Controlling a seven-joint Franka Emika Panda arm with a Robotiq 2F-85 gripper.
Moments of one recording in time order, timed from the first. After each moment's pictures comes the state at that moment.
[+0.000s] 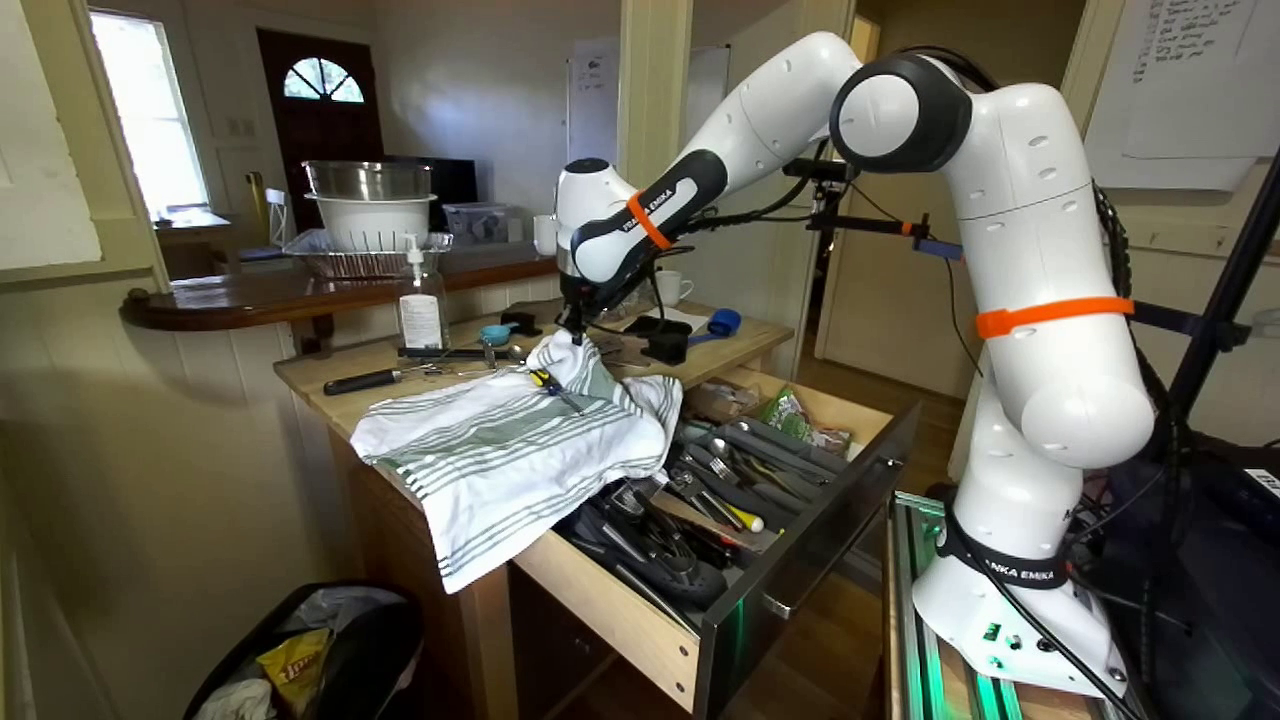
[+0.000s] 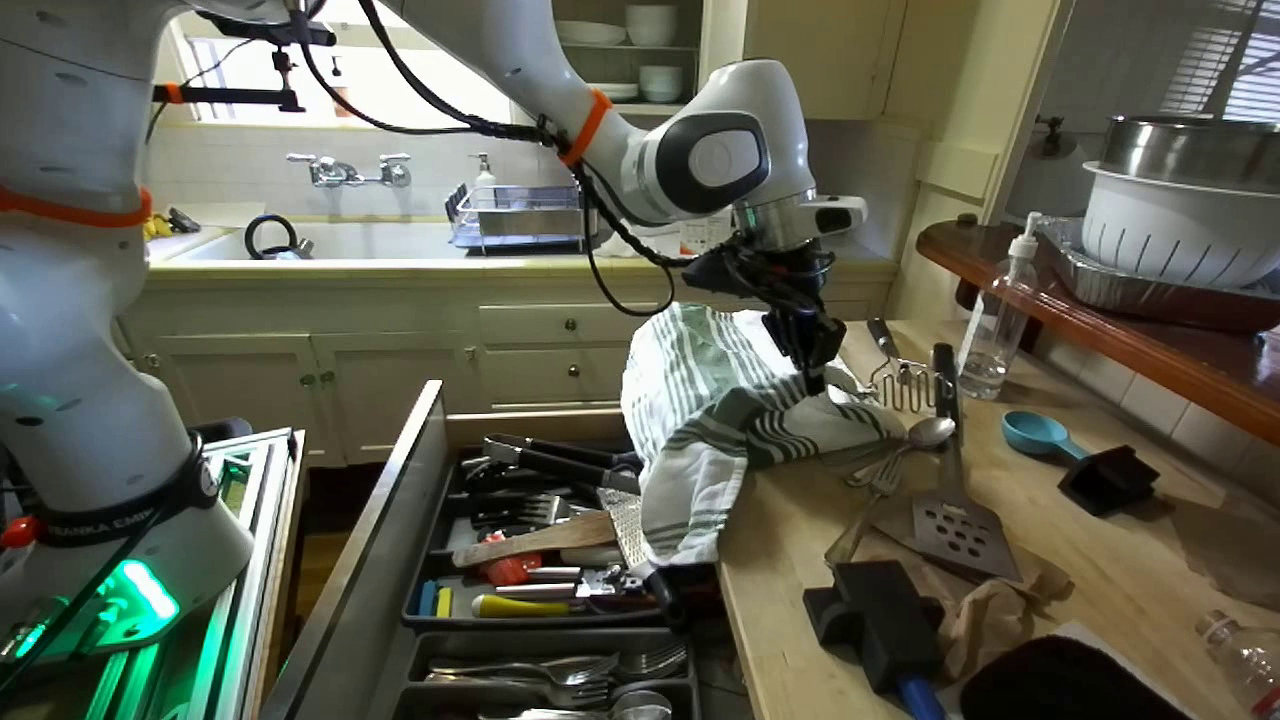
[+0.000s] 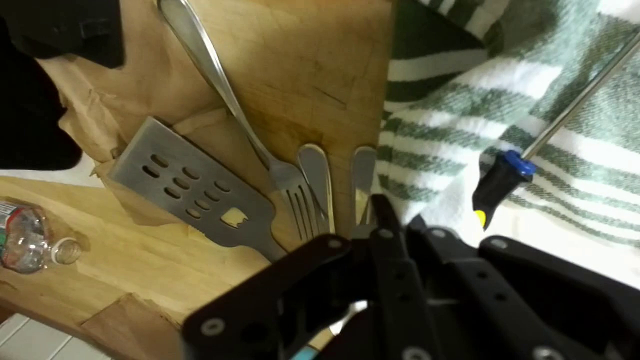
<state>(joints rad) -0.04 0.41 -0.20 -1.79 -0.28 2.47 0.03</state>
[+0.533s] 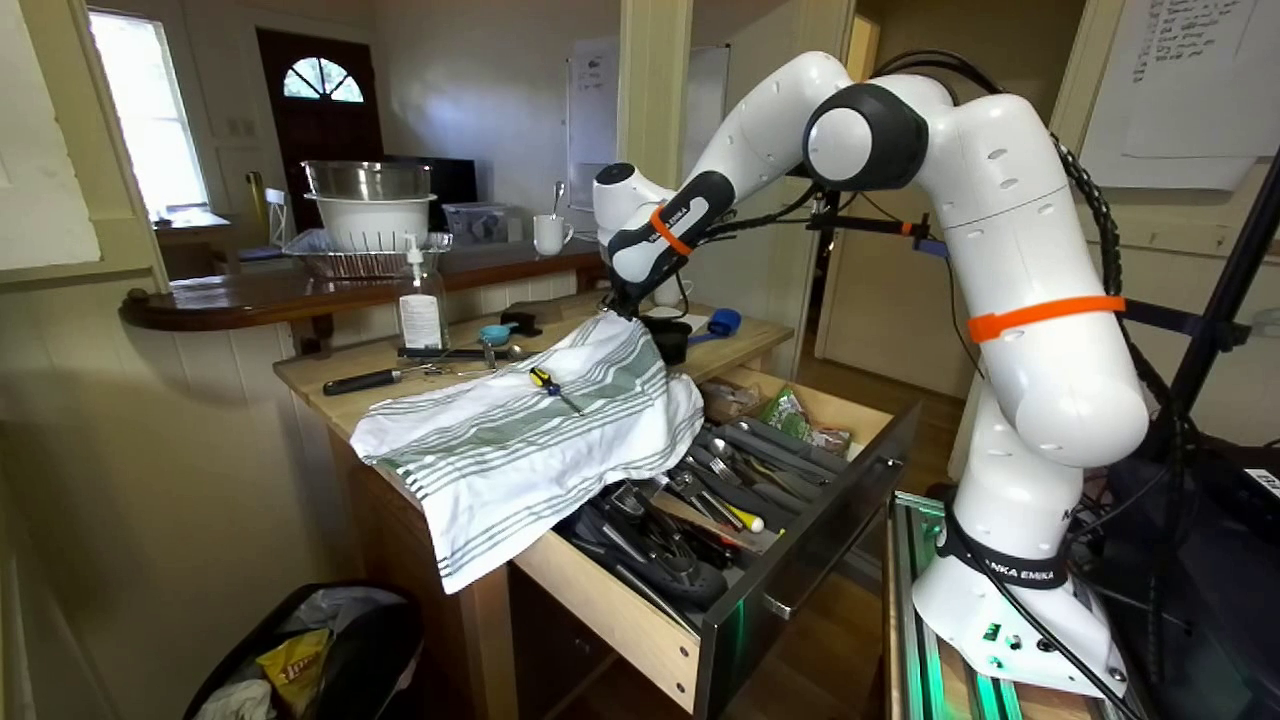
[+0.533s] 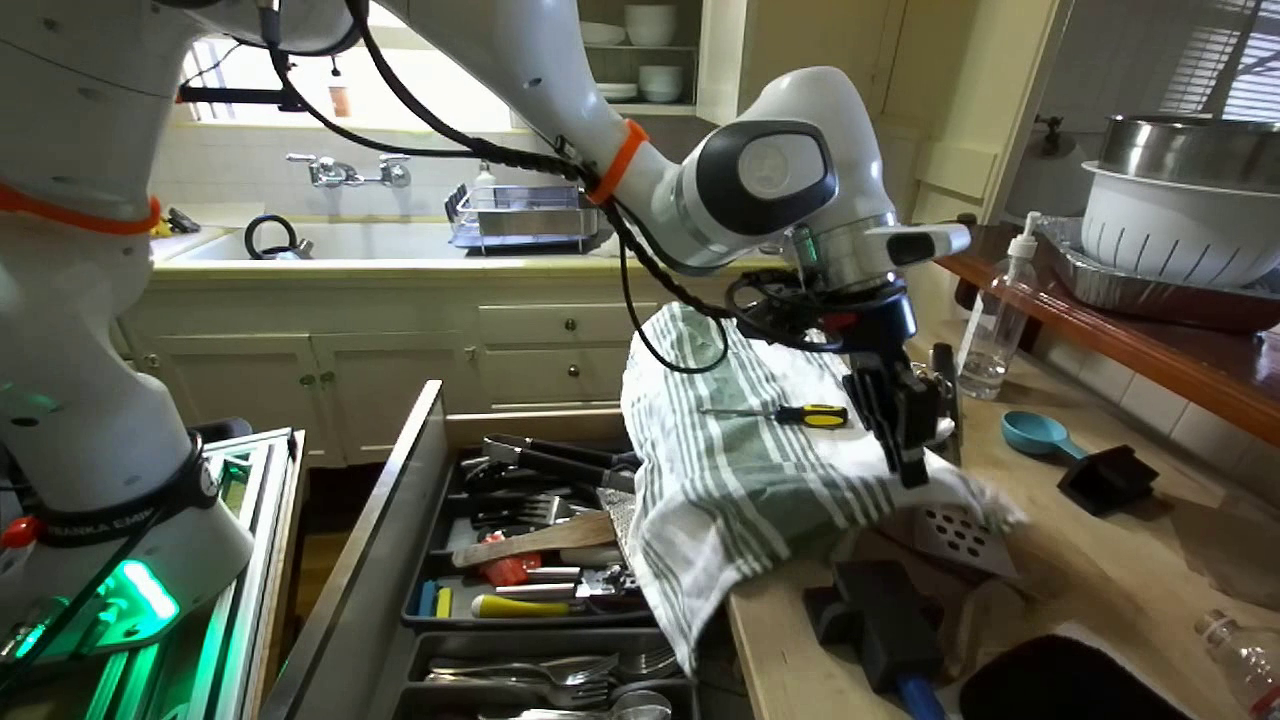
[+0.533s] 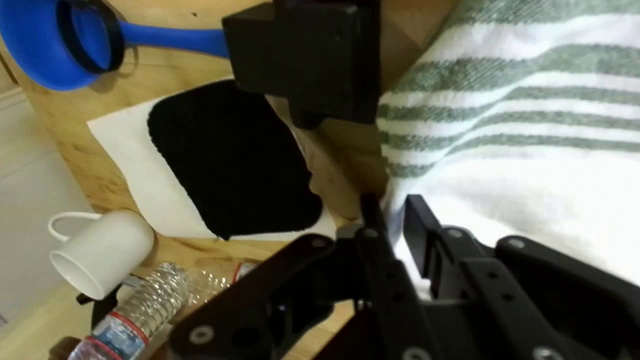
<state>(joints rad) -0.09 0.49 -0.38 -1.70 -0.43 2.45 0.26</state>
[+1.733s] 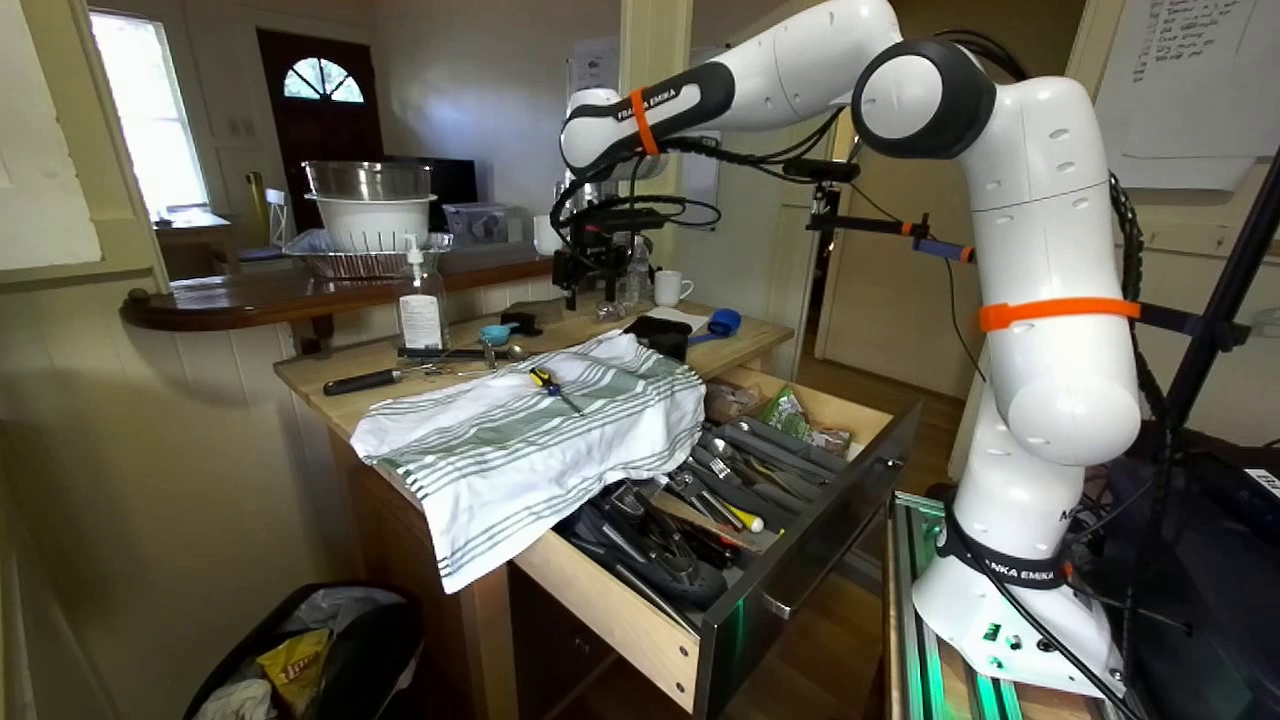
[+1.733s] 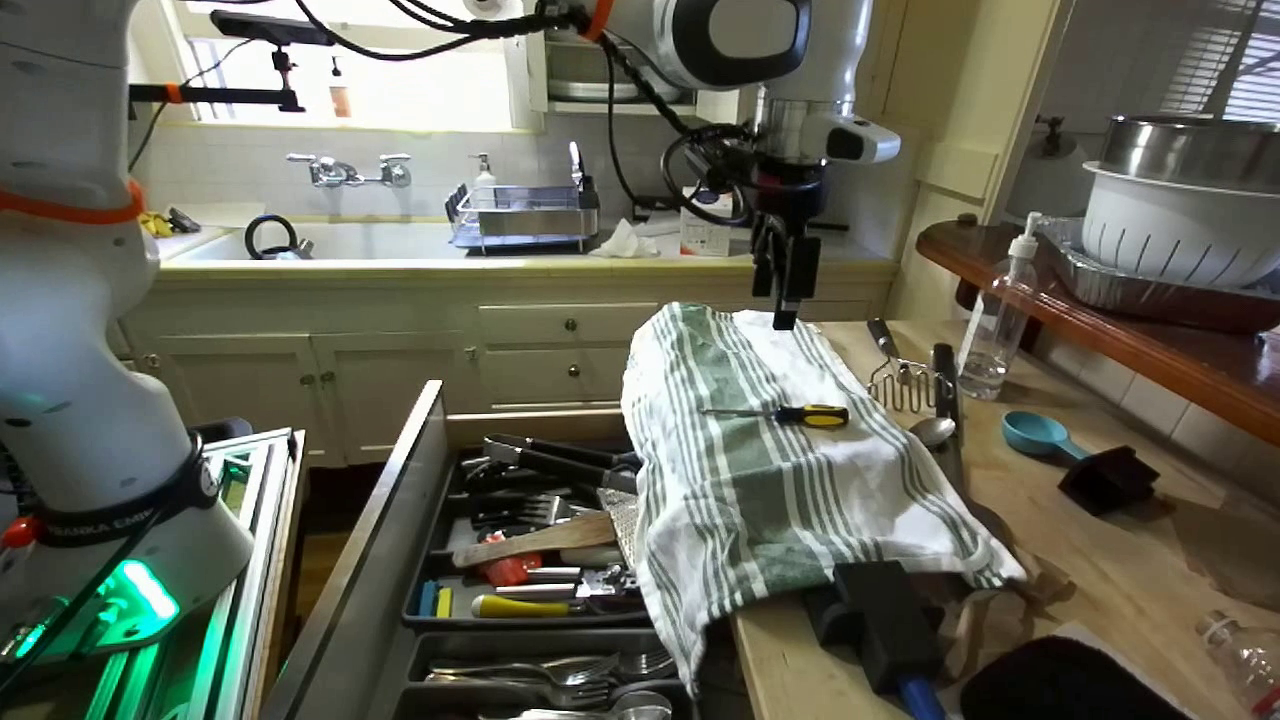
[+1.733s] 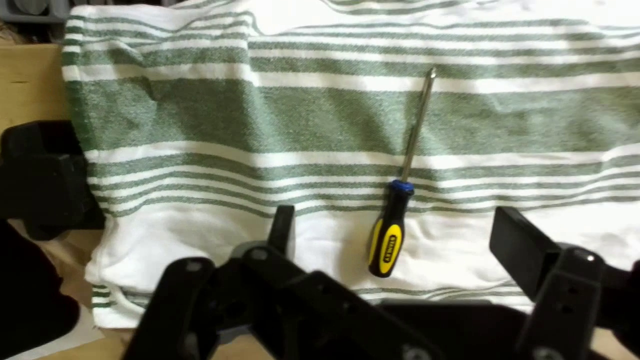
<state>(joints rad) -0.14 0.34 -0.13 -1.58 0.05 1.93 0.08</state>
